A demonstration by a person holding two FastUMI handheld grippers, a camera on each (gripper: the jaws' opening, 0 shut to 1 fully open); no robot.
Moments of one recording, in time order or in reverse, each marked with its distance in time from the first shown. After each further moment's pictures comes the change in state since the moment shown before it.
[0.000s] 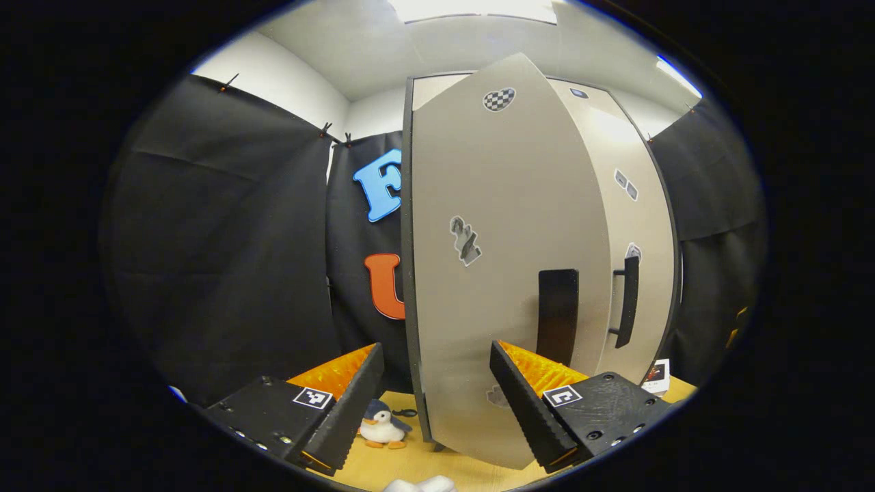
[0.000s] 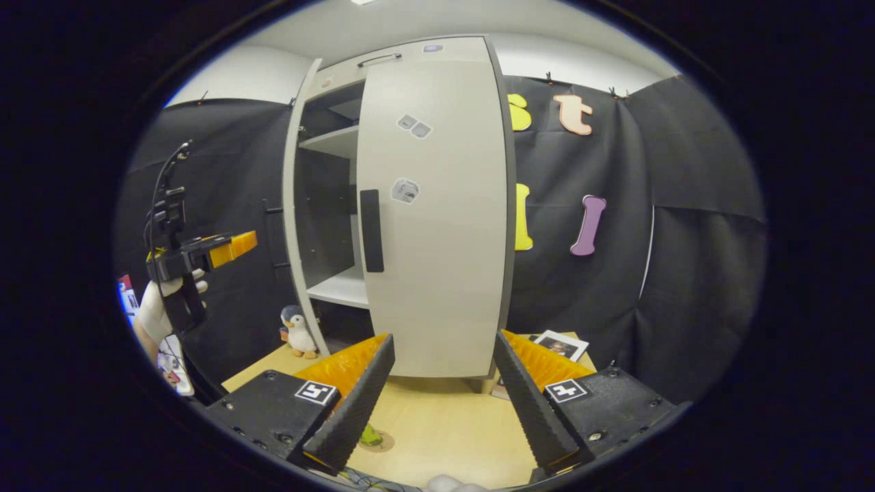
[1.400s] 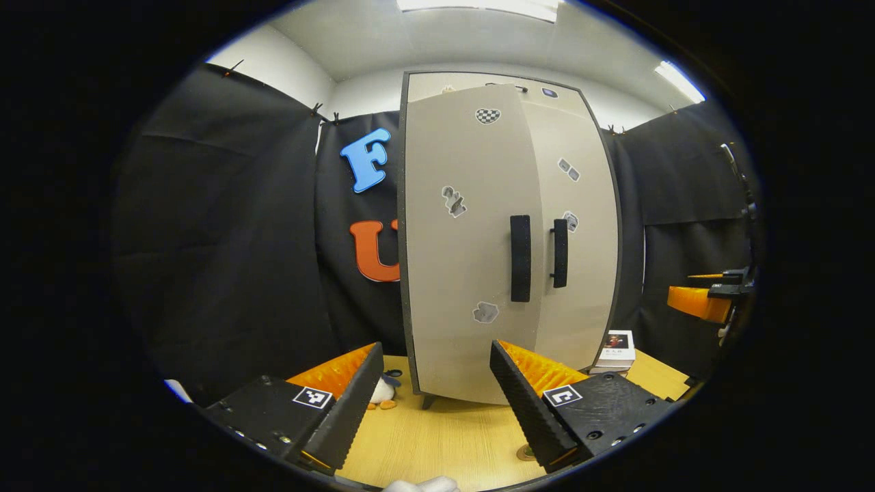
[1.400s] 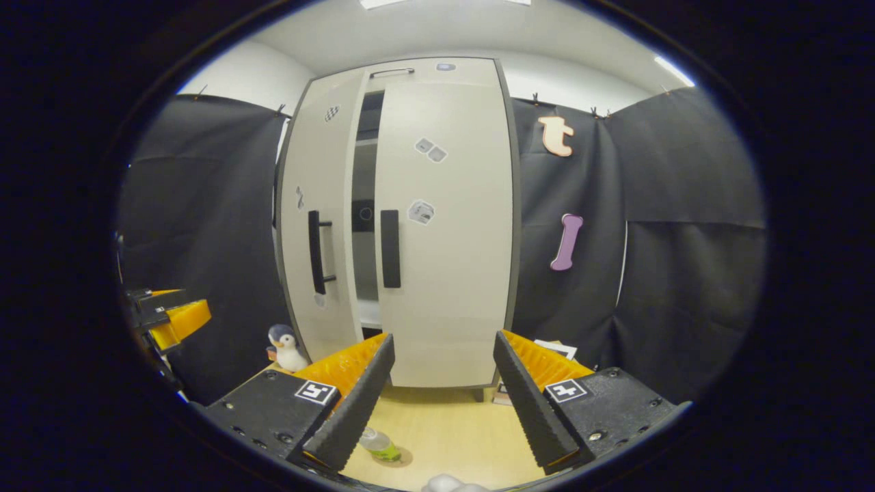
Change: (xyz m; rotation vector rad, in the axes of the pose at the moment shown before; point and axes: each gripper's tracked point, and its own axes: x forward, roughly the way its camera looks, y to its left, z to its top) left arm -0.119 0.011 -0.043 -0.015 0.107 -0.114; right arm -0.013 0.059 0.011 0.005 -0.104 -0.141
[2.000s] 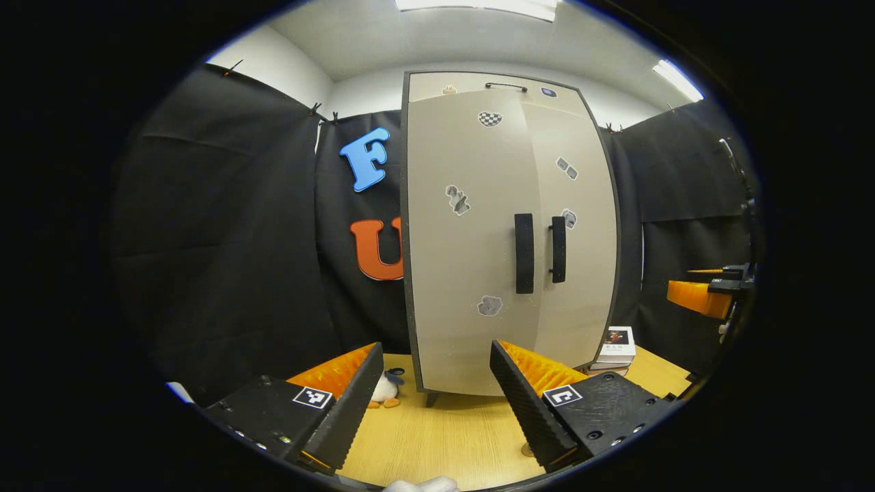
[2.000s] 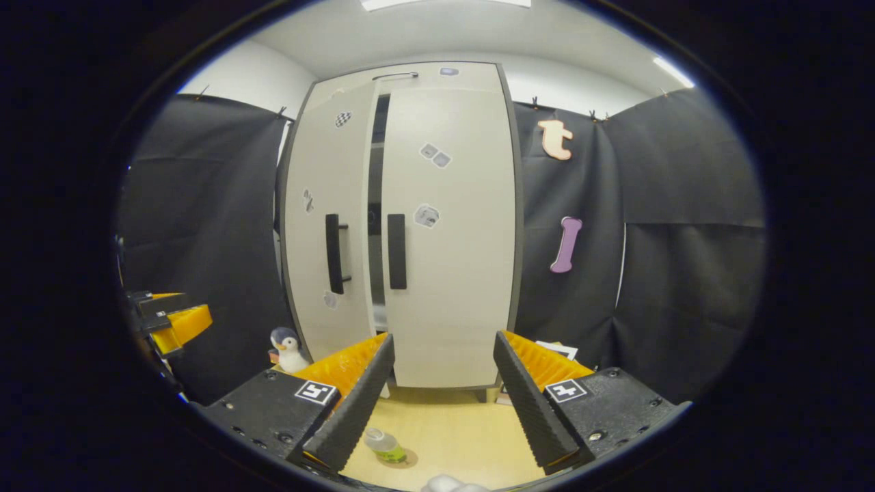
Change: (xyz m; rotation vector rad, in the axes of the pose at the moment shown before) left arm -0.006 0.007 -0.005 0.004 0.011 -0.004; right arm -0.006 0.010 -0.003 -0.001 -0.013 -0.006
